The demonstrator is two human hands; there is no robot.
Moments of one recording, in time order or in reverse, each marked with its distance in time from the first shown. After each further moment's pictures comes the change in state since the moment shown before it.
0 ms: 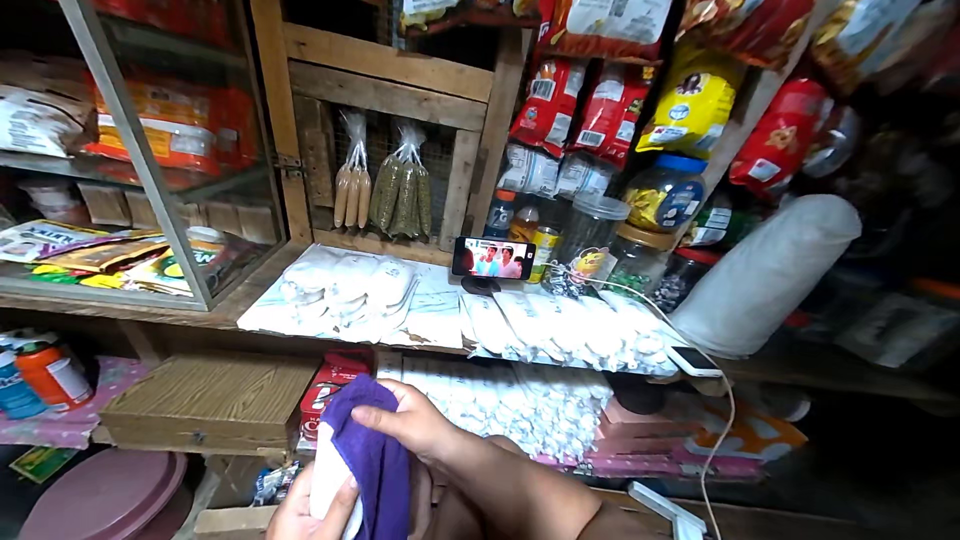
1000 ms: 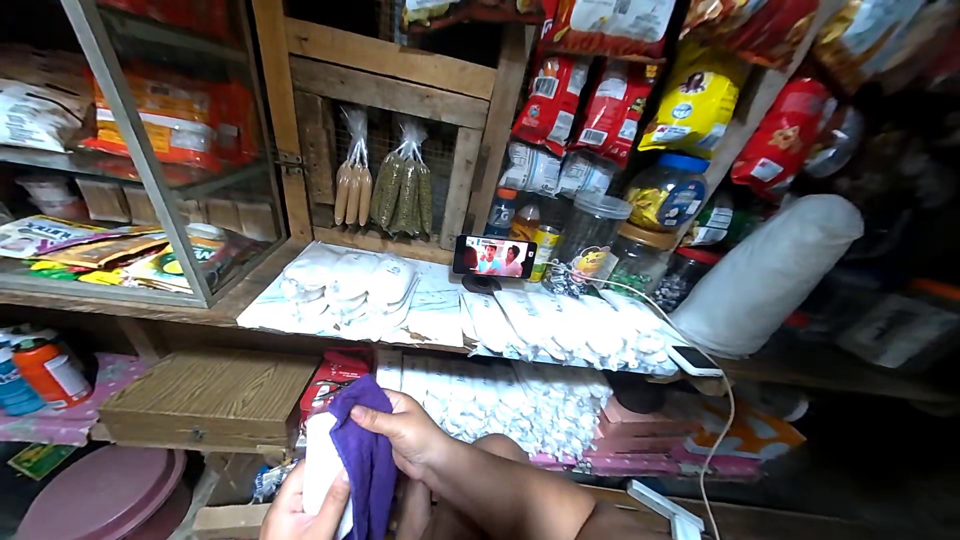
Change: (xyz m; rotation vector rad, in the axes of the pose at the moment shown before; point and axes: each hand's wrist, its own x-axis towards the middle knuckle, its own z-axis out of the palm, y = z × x) left_hand 0.003 -0.003 -0.001 -0.059 0.029 0.031; right_hand -0.001 0.009 0.017 0.341 0.136 0.190
